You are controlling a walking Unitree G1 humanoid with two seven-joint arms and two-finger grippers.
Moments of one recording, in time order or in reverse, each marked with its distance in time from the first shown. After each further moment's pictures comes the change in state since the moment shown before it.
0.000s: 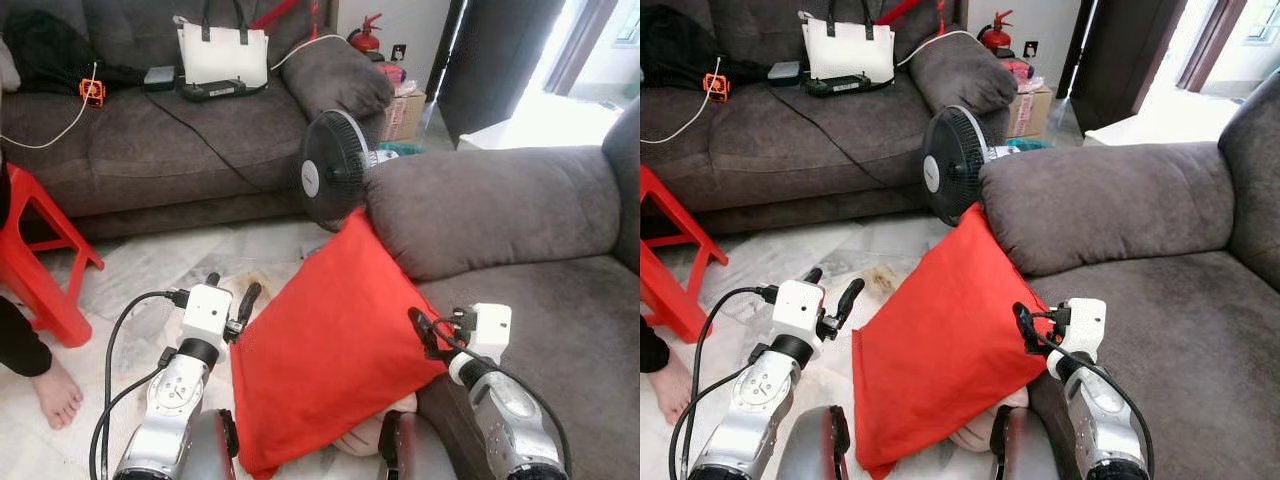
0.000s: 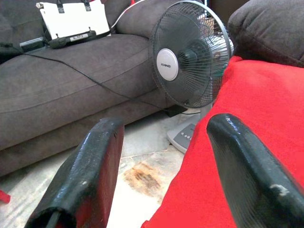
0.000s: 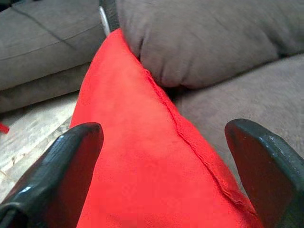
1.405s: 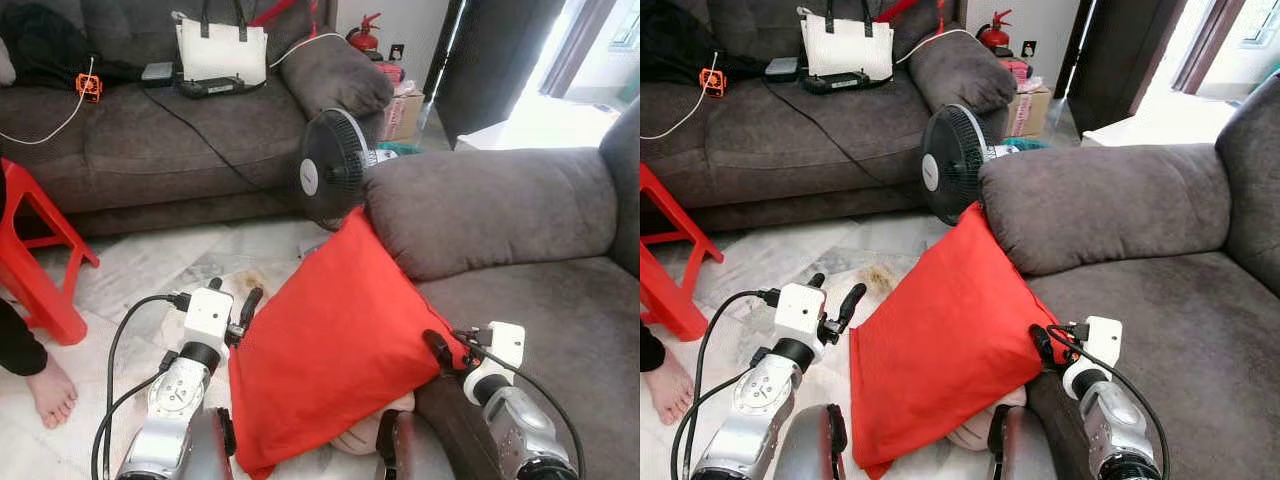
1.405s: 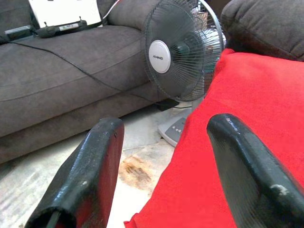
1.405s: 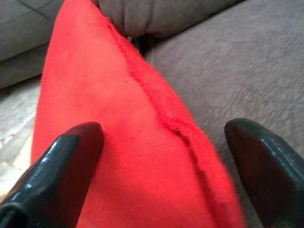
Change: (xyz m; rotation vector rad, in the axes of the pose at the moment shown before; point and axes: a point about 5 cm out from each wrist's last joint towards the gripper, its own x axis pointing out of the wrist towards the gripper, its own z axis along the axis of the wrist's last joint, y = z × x) left arm -0.002 -0.003 -0.004 -0.018 0.025 -0.026; right arm -0.009 -0.025 -0.025 0.062 0.112 -0.038
